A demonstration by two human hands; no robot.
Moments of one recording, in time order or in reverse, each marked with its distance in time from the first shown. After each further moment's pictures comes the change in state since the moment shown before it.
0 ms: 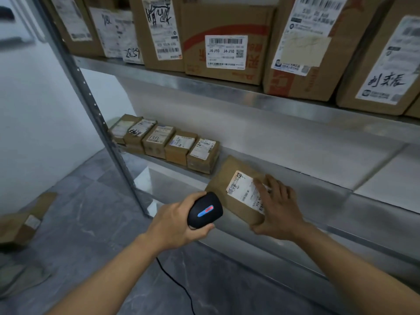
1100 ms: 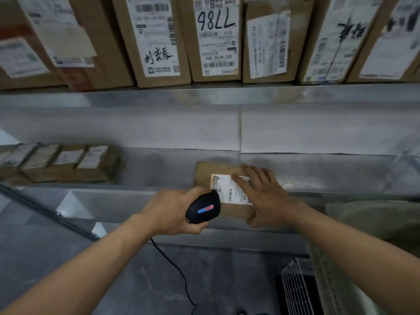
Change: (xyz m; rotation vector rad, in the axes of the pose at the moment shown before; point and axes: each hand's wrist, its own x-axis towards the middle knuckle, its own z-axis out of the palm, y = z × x) left_hand 0.094 0.266 0.148 0.193 -0.353 0.503; right_hand -0.201 0.247 -0.013 -0.105 -0.061 0.035
